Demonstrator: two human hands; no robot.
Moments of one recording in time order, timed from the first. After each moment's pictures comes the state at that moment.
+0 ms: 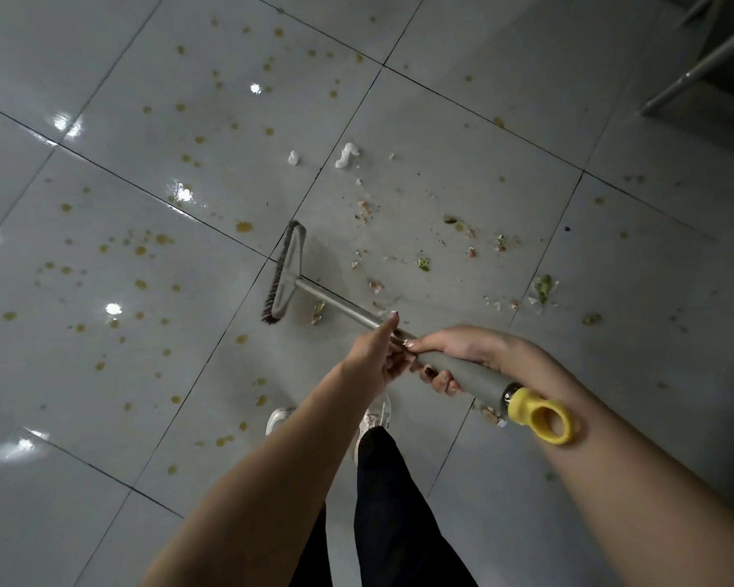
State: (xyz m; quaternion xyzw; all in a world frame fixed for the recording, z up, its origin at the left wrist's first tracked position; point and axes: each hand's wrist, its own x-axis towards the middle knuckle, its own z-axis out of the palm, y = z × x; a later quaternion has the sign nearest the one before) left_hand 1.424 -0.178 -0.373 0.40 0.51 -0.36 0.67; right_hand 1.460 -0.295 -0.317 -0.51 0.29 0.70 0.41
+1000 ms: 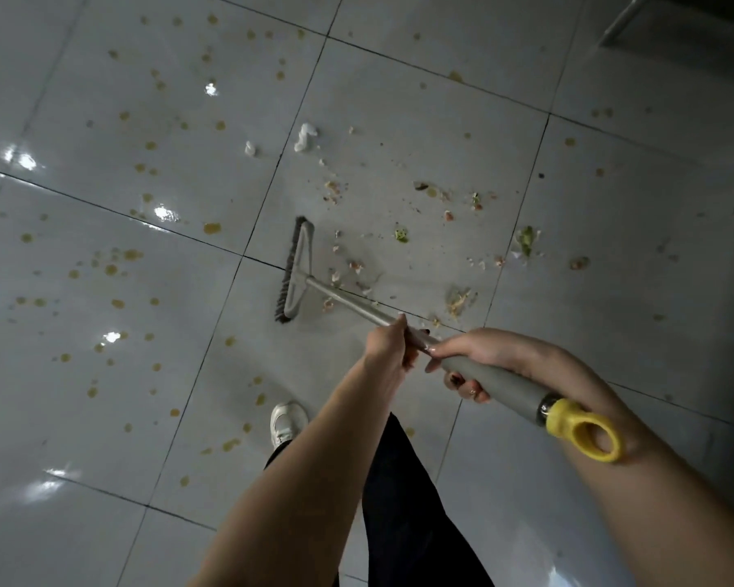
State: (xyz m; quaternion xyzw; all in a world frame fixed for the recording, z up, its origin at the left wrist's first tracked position) left_hand 1.392 -0.235 -0.389 0.45 0.52 -0.38 0.61; right_hand 1.402 -0.355 -0.312 -0.52 0.32 0.66 0.44
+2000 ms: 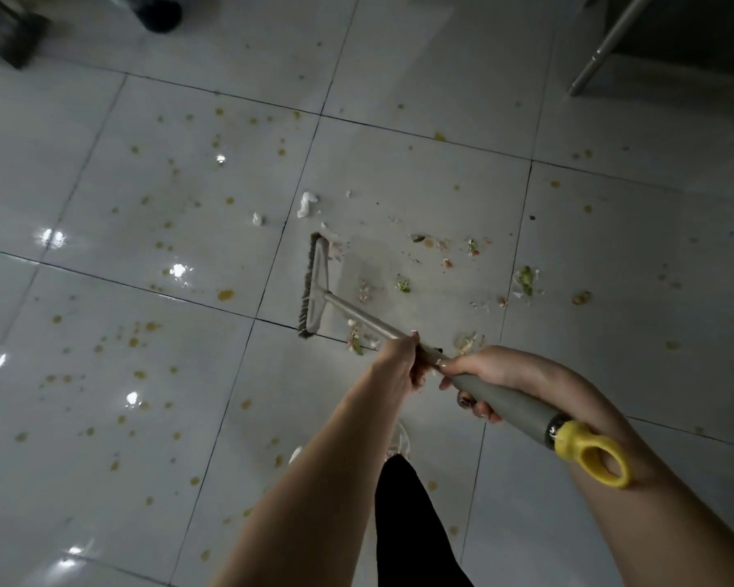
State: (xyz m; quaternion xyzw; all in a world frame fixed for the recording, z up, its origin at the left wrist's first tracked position) left_hand 1.470 -0.252 -0.346 0.52 0.47 -0.45 0.56; right_hand 1.453 -0.371 -0.287 -0.59 0.32 0.60 0.43
